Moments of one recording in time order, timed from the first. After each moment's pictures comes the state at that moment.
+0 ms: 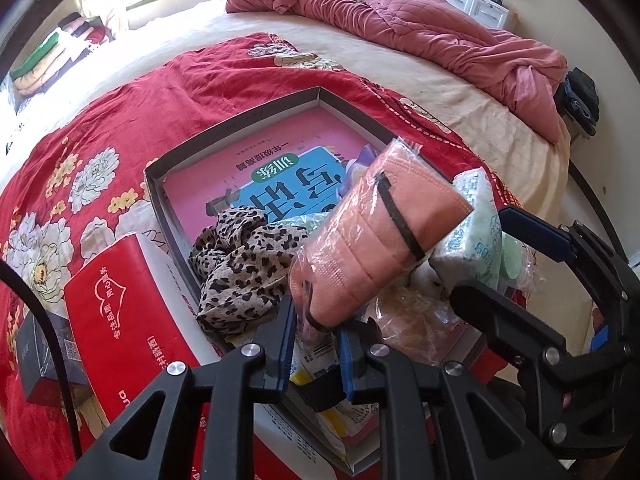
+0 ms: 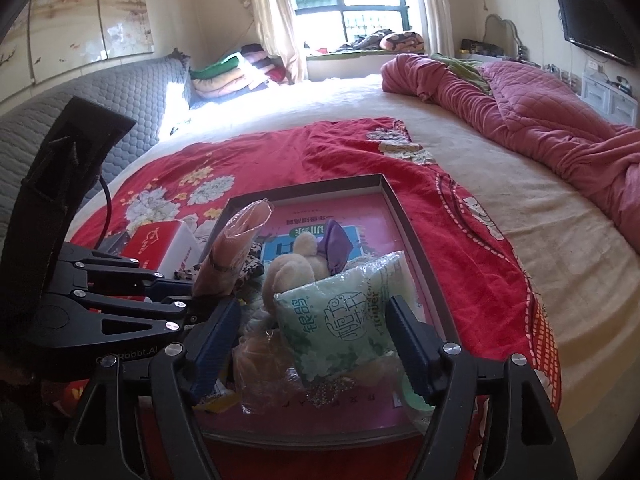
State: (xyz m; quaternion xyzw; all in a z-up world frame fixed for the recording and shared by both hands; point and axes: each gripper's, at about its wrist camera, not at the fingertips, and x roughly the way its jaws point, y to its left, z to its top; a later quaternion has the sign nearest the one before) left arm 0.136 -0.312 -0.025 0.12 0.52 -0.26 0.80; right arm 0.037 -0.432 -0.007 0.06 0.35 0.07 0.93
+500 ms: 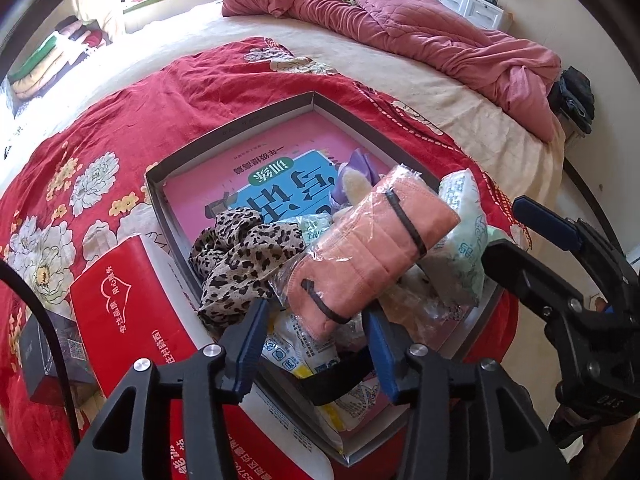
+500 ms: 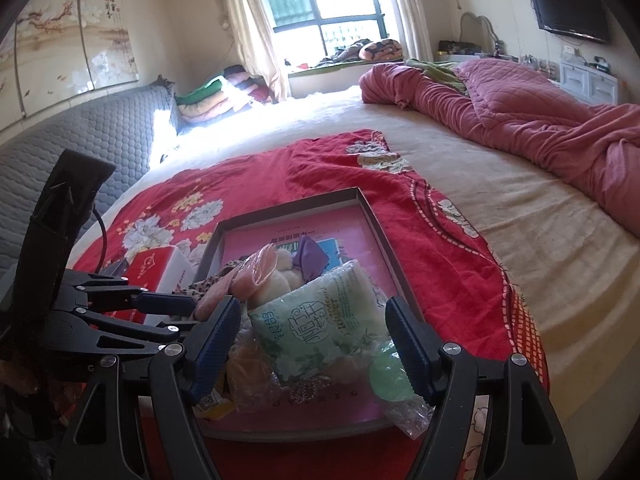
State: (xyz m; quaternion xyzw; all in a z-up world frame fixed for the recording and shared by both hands) left arm 0.128 -0.311 -0.015 0.12 0.52 -0.27 0.80; right arm 0.025 -0.454 0.003 0.09 0.34 0.04 0.94
